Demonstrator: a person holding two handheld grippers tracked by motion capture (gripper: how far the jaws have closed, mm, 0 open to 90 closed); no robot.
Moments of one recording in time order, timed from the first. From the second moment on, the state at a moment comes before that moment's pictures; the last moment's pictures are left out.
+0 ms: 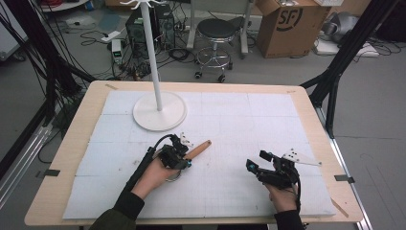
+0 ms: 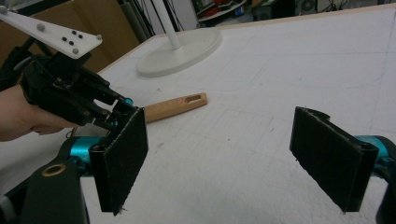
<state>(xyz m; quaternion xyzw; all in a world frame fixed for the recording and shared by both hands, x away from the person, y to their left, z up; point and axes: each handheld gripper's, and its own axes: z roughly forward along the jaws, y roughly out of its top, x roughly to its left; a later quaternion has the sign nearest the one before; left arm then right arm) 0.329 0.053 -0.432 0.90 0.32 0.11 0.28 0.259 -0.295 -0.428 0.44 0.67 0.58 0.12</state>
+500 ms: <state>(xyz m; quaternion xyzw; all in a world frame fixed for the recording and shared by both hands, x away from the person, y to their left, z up) 0.335 0.068 -0.434 0.88 0.34 0.07 0.32 0.258 -0.300 -0.427 0.45 0.67 0.58 0.13</state>
